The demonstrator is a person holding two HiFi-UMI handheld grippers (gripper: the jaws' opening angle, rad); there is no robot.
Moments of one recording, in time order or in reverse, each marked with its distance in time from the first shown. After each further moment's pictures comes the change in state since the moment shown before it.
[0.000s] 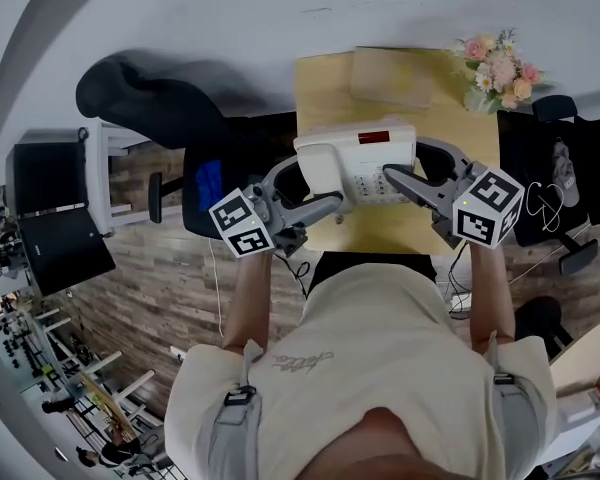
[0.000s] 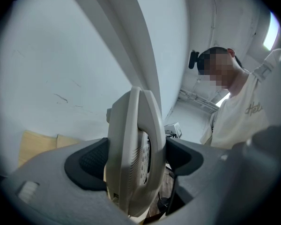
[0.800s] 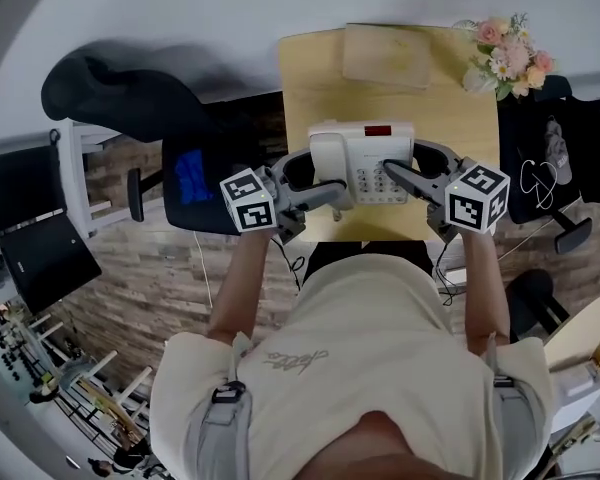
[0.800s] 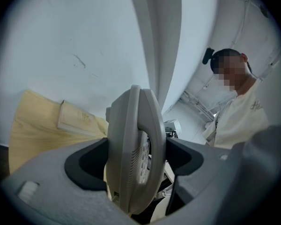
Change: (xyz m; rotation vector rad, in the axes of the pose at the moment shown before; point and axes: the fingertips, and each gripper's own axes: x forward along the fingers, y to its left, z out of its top) left arm -0.001 0.065 -0.079 -0.231 0.140 -0.072; right arm 0.027 -0.046 -0.088 0.204 0.130 -0.116
